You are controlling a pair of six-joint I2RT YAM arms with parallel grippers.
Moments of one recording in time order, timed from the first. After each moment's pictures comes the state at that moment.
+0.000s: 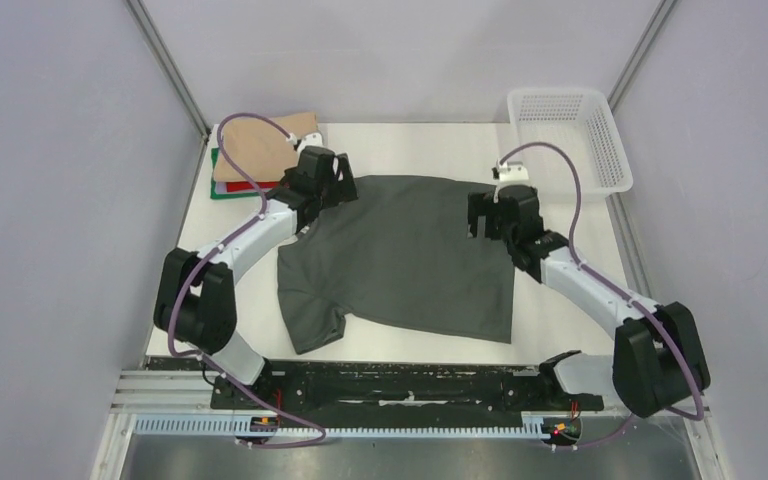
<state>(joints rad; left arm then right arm) -0.40 1.63 1.23 -0.25 -0.31 -0.49 0.37 1.33 0.84 -0.05 0.31 0.15</state>
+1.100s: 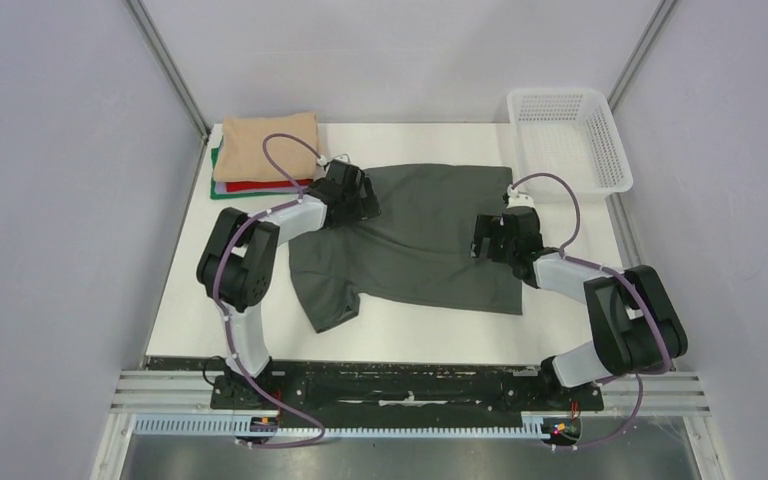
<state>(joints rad) -0.43 1.93 1.23 -0.16 -0.10 -0.60 0.27 1.48 0.59 0.16 0.12 0.32</state>
